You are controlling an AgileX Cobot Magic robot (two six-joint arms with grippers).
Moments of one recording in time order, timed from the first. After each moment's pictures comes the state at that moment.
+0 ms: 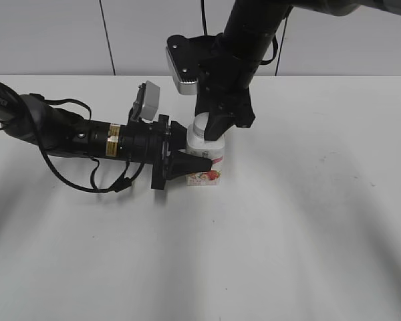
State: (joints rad) left arm -0.25 2.46 -1.43 1.55 -1.23 -0.71; right arm 0.51 2.23 -1.94 0.32 1.19 -1.55
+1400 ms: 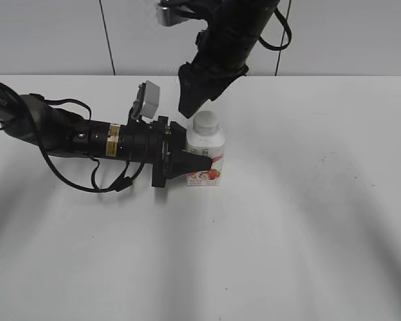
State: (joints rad) left arm -0.25 2.46 -1.43 1.55 -1.22 -0.76; right arm 0.51 2.22 -2.04 0.35 1.21 -0.63
